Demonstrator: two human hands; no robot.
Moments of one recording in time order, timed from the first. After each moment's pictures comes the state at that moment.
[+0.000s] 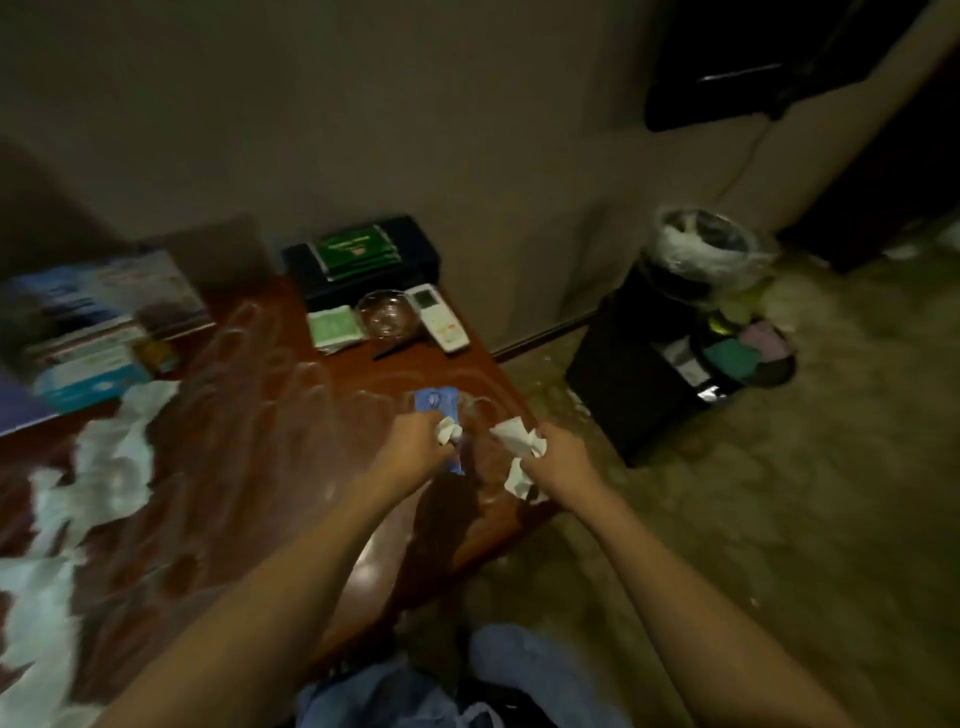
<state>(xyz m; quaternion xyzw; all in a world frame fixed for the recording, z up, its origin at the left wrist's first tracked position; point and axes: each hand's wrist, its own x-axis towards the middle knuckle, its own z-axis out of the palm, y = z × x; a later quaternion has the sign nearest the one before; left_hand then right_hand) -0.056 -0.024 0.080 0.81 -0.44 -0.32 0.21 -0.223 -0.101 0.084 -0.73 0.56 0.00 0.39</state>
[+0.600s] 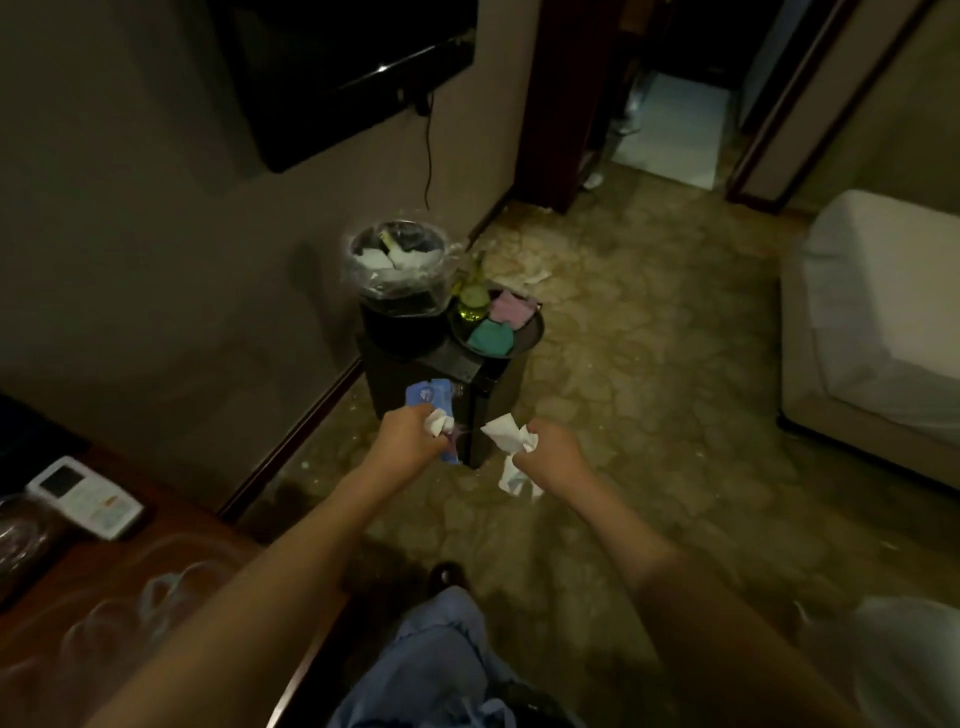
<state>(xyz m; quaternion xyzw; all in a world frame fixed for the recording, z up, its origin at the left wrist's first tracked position) -0.317 -0.263 0.099 0.66 -0.63 -0.38 0.17 -0.501 -0.241 0.098 -0.56 0.74 -0.11 0.35</state>
